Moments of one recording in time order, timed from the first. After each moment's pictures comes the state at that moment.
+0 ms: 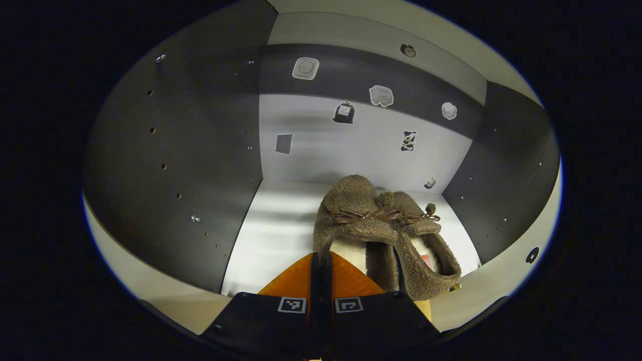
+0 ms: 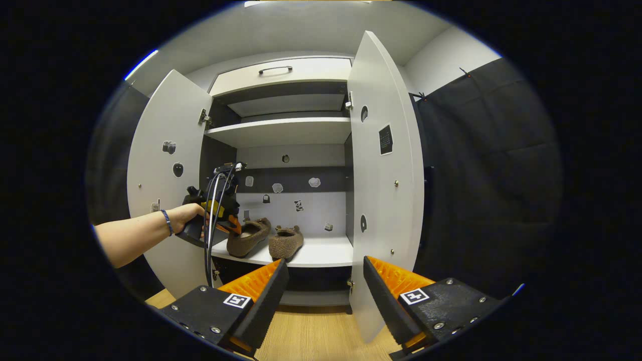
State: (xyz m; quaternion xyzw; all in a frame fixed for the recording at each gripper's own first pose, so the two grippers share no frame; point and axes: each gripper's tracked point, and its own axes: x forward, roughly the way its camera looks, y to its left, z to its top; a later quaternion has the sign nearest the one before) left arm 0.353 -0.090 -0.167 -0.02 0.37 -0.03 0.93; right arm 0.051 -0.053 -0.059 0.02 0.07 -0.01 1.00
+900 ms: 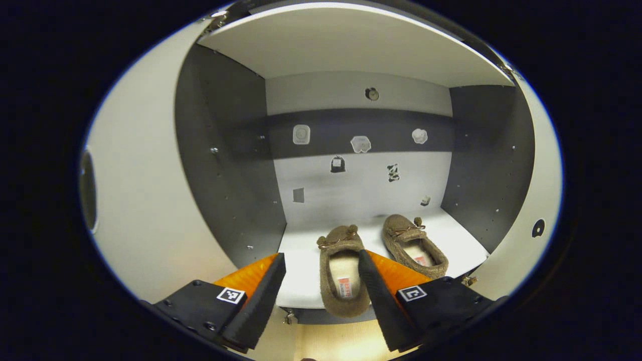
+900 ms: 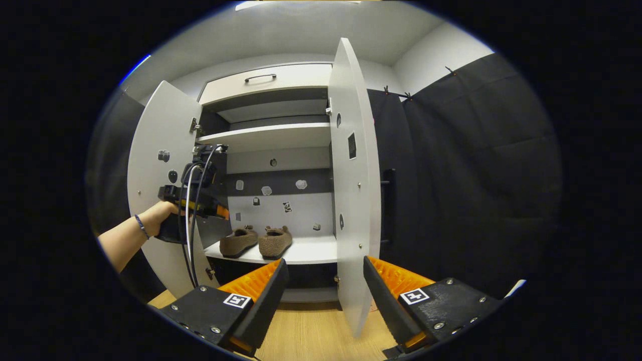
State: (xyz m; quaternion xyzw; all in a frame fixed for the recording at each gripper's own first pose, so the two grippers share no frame) left arm 0.298 -0.088 -0.058 0.07 0.20 -0.02 0.98; right arm 0.011 -0.092 -0.049 0.04 0.06 -0.03 1.00
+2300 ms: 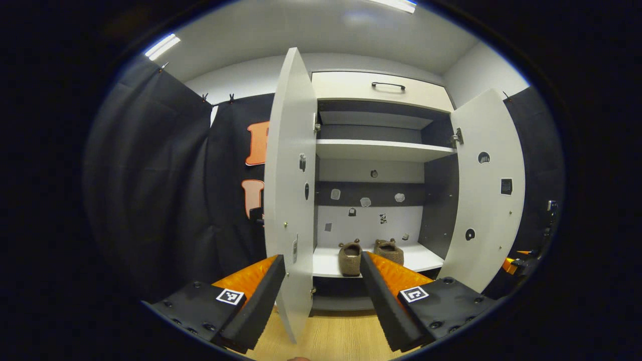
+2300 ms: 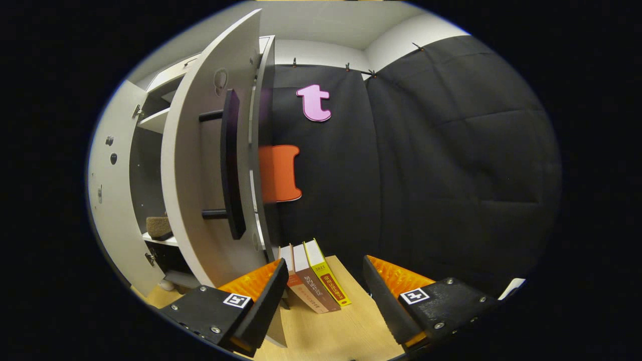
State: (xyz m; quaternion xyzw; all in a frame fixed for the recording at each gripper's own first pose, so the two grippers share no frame) left arm 0.006 -0.029 0.028 0.02 0.03 0.03 1.00; right arm 0.083 -0.261 -0.149 0.04 0.11 -0.10 0.99
